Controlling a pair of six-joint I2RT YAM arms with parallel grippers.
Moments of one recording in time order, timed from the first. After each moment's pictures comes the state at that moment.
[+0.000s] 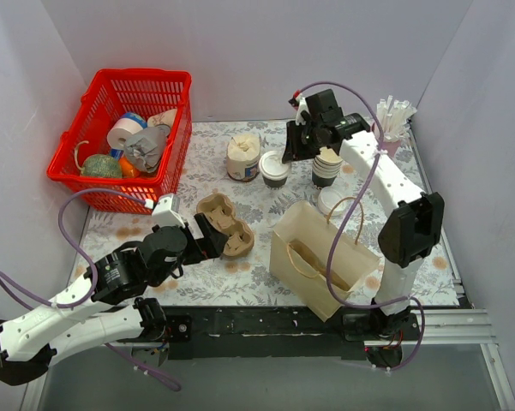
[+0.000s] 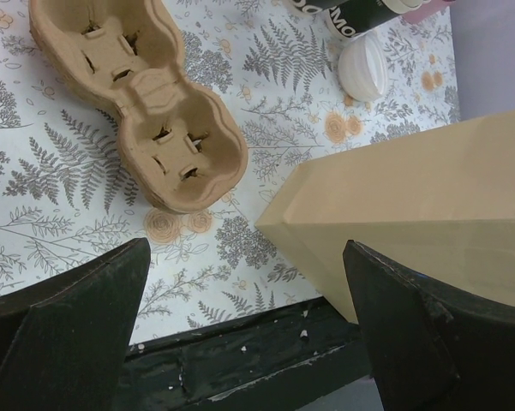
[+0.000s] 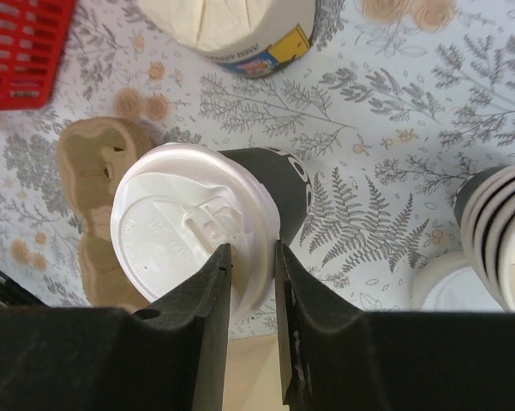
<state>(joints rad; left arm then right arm) -1.05 0.65 0.86 -0.78 -0.52 -0.98 0.46 1.88 1.84 -0.83 -0.28 0.22</state>
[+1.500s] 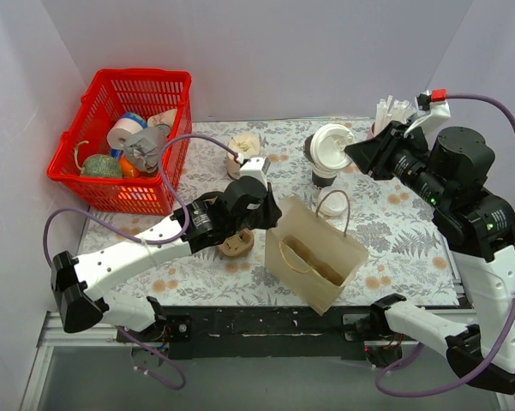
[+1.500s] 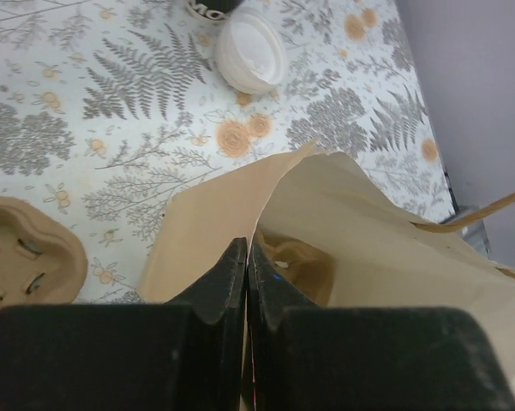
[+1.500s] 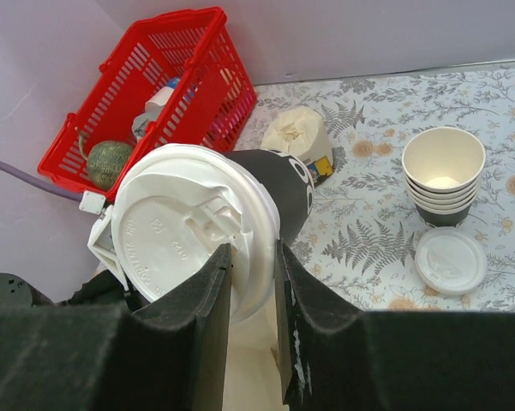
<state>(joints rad) -1.04 1.32 1.25 -0.46 -0.25 -0.71 0.46 1.00 1.66 -0.83 -0.06 0.48</state>
